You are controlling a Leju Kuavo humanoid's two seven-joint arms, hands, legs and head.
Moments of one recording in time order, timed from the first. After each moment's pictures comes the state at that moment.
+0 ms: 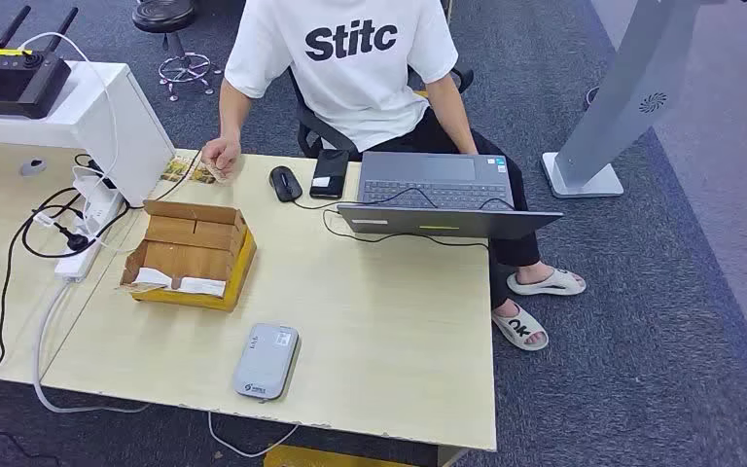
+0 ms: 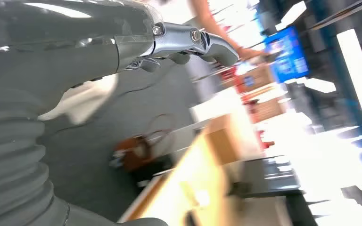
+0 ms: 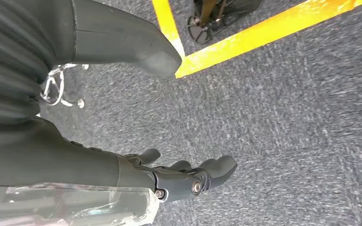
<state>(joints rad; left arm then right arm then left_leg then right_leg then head) 0.00 -0.06 1.08 -1.35 -0.17 0.31 -0.63 -0.02 0.10 0.01 -0.19 -0.21 -0.64 -0.16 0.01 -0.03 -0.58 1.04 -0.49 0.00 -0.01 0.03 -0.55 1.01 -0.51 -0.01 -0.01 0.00</state>
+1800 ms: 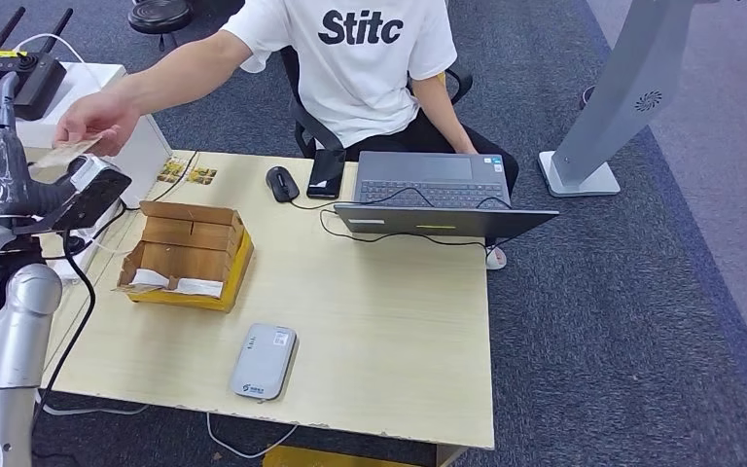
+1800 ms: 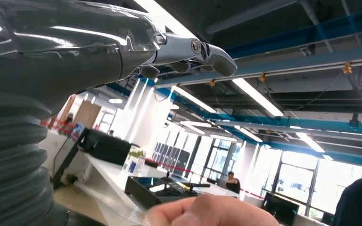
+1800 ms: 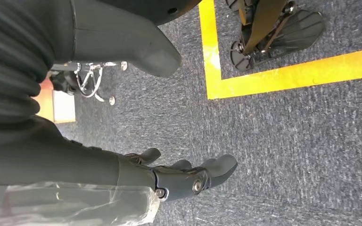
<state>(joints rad) -0.57 0.30 -0.02 -1.07 -1.10 0.34 -0.12 -0.03 0.10 0.08 -0.19 -0.10 -0.47 0.01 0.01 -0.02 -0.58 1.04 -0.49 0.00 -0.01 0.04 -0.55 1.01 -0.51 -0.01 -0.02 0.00</state>
